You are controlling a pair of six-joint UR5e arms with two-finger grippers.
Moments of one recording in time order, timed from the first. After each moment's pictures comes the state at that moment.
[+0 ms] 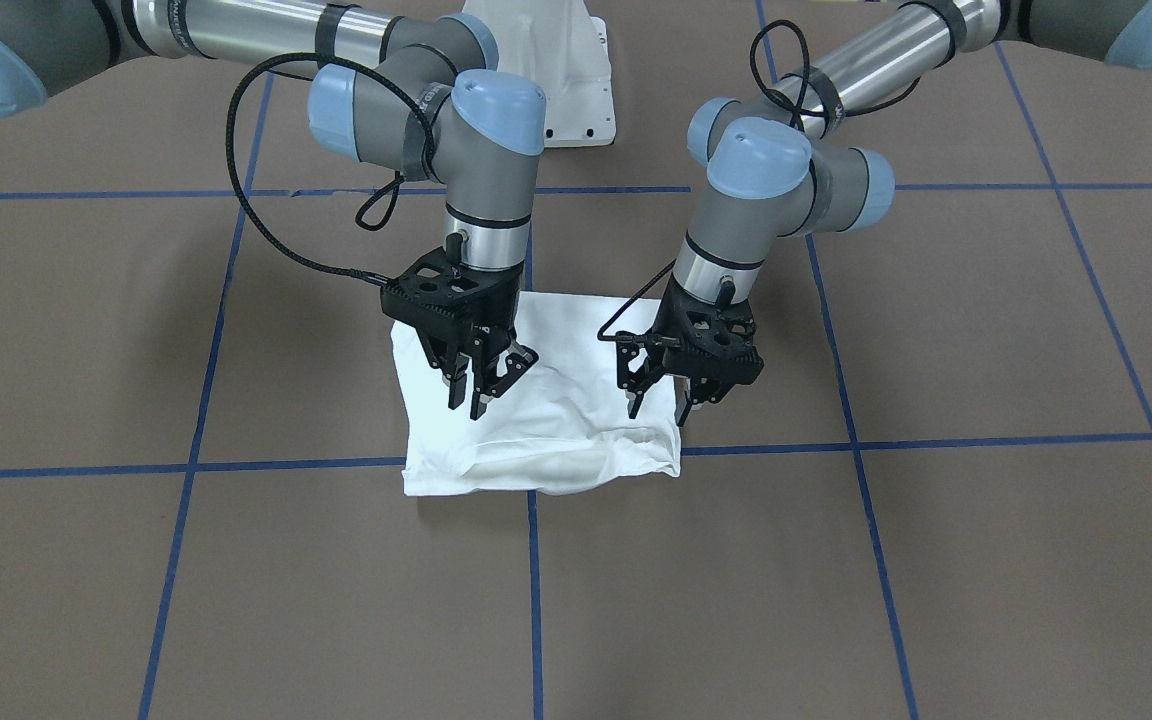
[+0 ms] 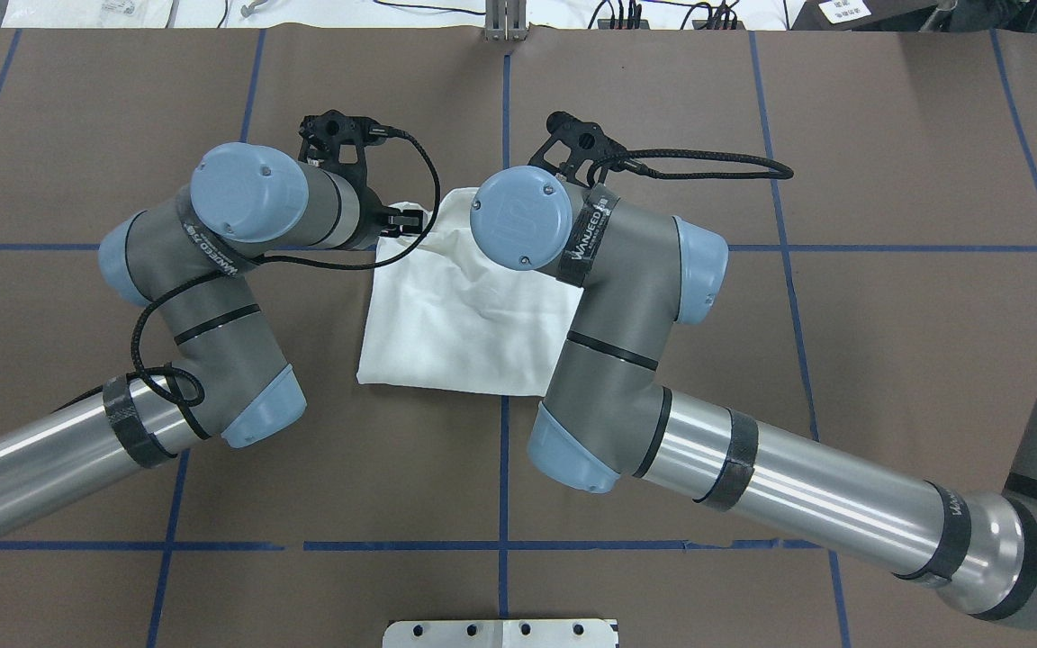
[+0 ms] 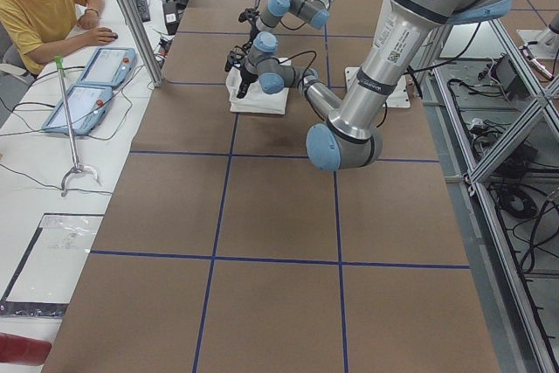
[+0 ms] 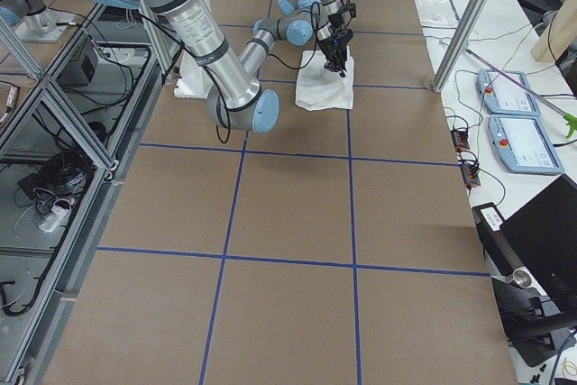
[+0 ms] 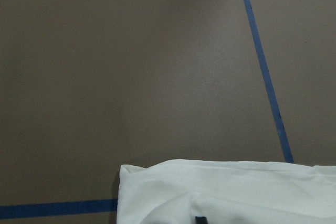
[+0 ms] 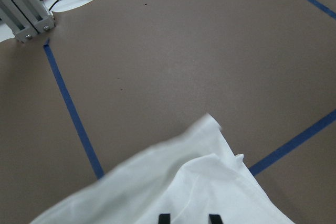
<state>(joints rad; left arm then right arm) -0.66 -2.18 -1.52 -2.09 -1.71 -1.03 0.53 -0.72 1.50 -1.61 1.38 1.76</state>
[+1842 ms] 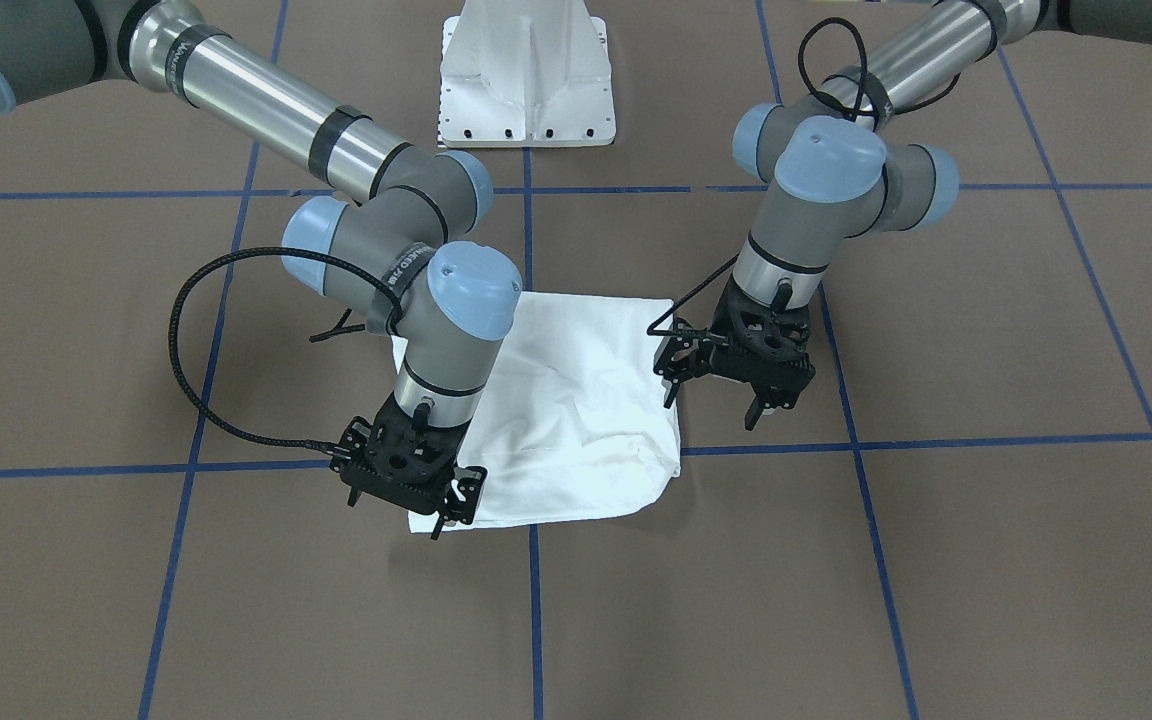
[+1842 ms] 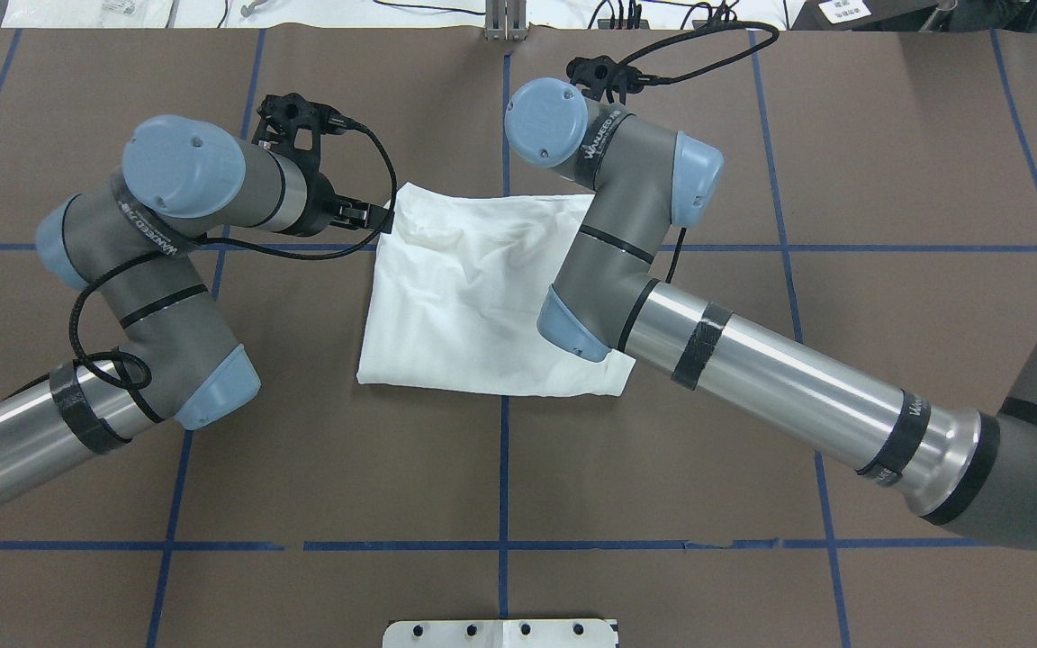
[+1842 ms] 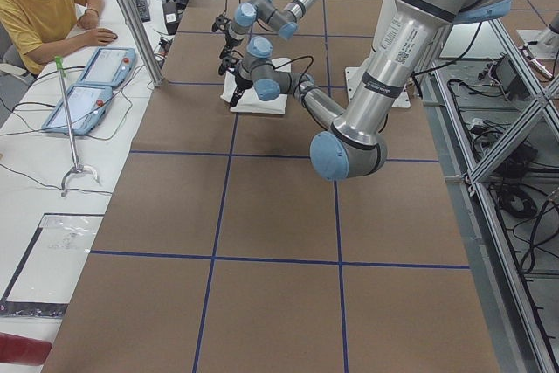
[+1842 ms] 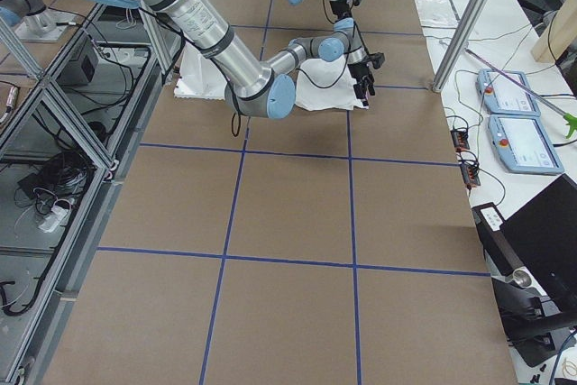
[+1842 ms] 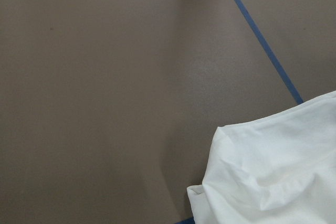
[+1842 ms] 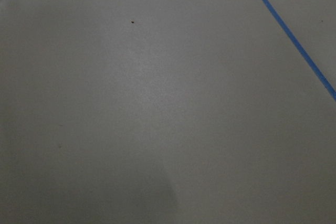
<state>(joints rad) -0.69 -2.12 -1.55 -2.09 -1.77 -0.94 0.67 -0.64 1.18 -1.52 1.50 1.37</state>
